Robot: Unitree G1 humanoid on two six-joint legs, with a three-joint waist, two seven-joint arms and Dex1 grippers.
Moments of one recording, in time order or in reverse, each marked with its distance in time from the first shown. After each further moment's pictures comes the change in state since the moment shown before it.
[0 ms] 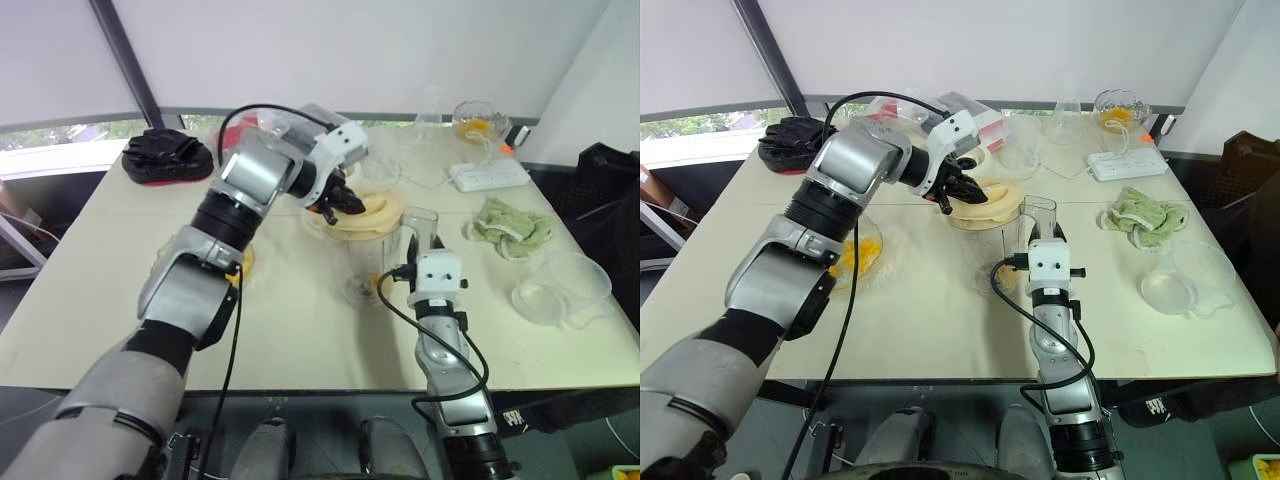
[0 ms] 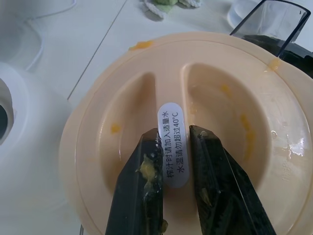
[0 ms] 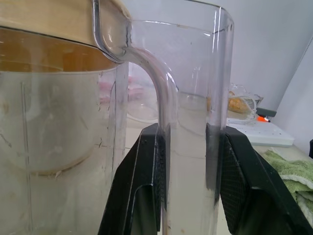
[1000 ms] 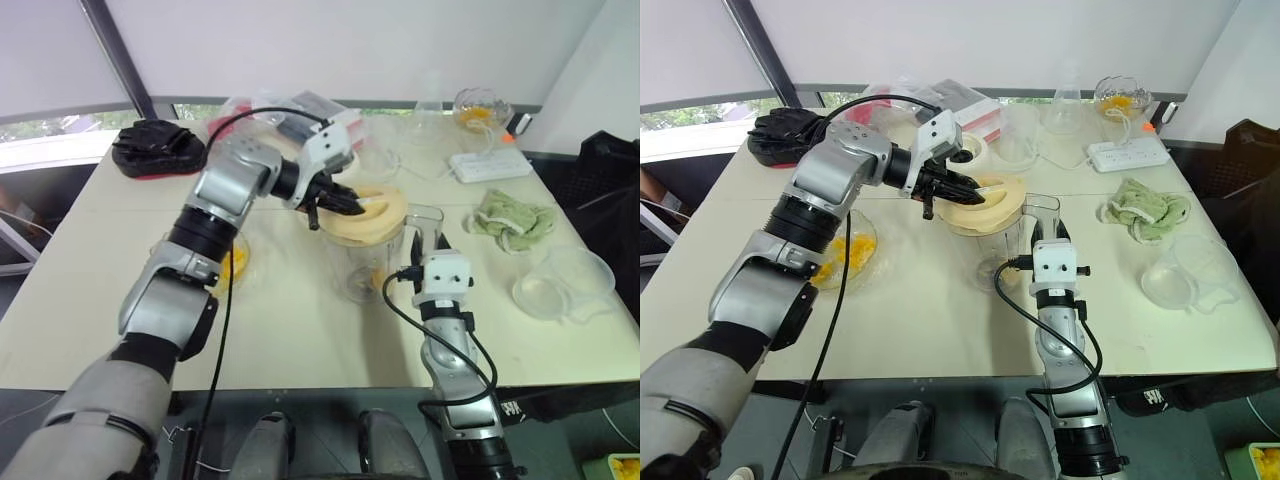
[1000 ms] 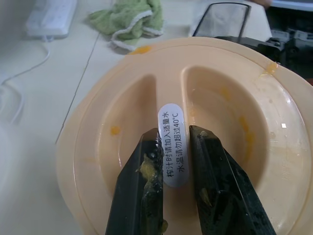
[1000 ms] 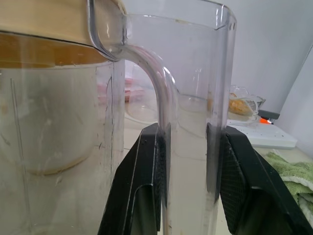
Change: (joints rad) left arm 0.087 0.089 0.026 -0.030 -0.086 -0.378 -0.176; right arm 0.010 -0.011 -0.019 -0.028 0.015 -0.041 0.037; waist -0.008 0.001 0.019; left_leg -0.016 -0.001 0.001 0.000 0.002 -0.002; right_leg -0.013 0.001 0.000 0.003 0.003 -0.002
